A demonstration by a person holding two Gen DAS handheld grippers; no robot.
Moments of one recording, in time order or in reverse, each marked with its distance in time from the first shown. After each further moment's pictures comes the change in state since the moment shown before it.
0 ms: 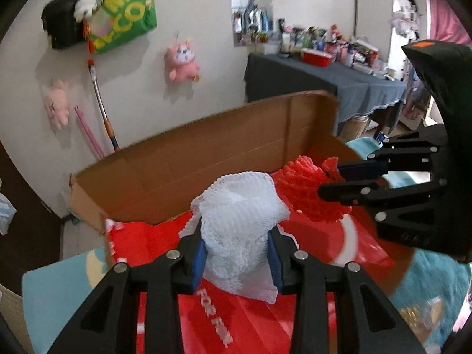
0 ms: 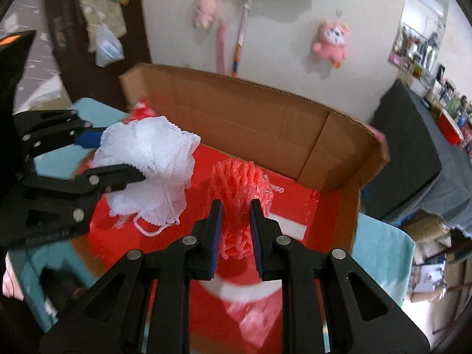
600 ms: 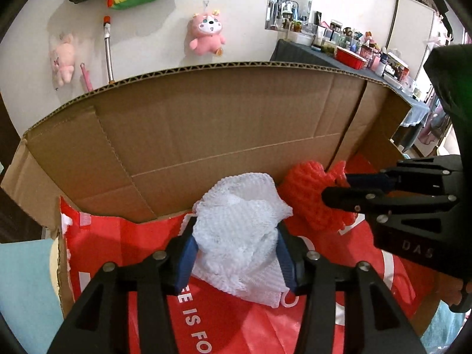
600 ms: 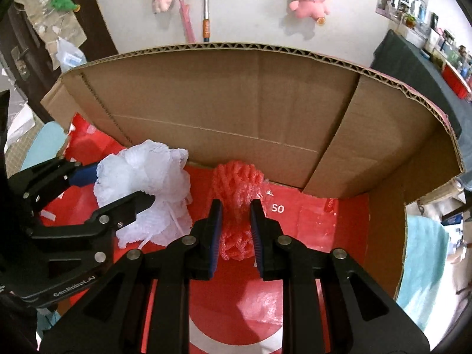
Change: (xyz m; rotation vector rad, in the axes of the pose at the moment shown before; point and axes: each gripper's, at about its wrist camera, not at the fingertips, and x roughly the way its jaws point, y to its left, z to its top) left arm 0.064 0.034 -0.004 -0.163 0.050 -0.006; right arm 0.077 -0.032 0.020 0.168 0.112 0.015
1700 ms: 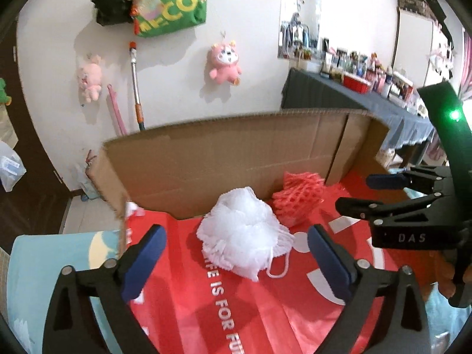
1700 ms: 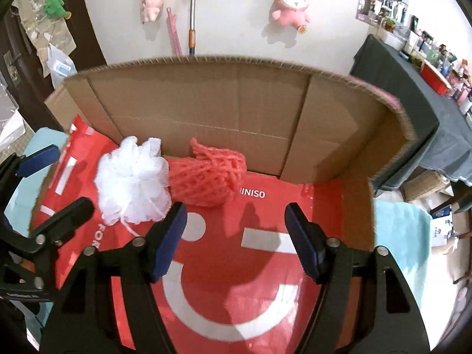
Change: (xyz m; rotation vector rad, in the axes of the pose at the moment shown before) left arm -0.075 0.002 -0.011 -0.030 -0.155 0.082; right arm -0.029 -0.001 -0.008 0.043 -0.067 -0.076
